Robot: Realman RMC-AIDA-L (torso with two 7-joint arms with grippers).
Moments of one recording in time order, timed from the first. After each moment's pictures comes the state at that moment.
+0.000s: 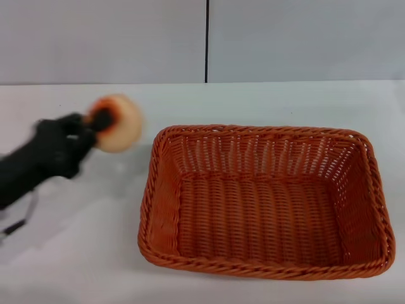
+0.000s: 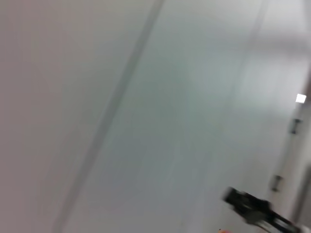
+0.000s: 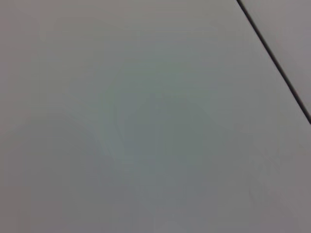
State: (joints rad) left arm -0.39 -2.06 0.18 0.29 1.99 1.85 -1.05; right arm 0.40 2.04 -0.45 -0.36 -1.21 -1.42 1.11
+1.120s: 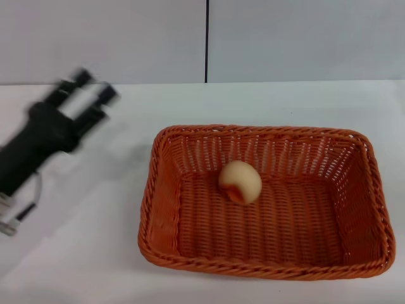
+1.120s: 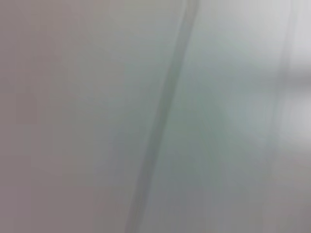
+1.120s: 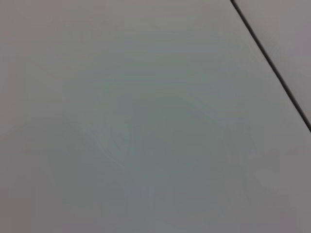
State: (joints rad) left arm -0.41 -2.06 0.14 0.12 1.92 1.78 -0.87; right arm 0.40 2.05 -0.44 -0.35 -1.21 -1.42 1.11
